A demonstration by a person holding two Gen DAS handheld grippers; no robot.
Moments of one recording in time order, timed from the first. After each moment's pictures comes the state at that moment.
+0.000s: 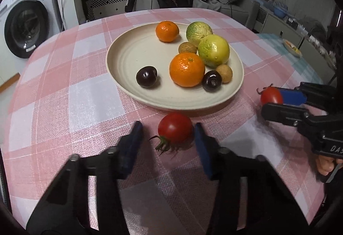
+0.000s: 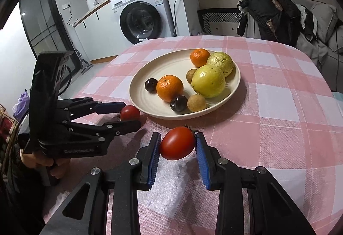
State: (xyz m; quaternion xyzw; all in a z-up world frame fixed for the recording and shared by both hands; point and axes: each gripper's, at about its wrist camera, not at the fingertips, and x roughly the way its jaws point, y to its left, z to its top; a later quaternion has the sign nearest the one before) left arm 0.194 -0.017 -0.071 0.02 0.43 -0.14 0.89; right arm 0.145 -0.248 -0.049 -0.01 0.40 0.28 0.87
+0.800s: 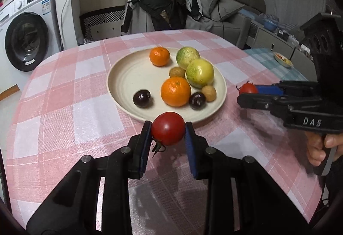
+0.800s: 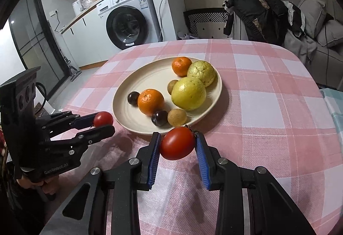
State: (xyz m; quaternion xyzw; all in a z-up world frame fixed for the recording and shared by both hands) left arm 0.171 -0.011 -0.040 0.01 0.37 -0.16 0.92; right arm 0.164 -0.254 -0.036 0.00 0.40 0.24 0.88
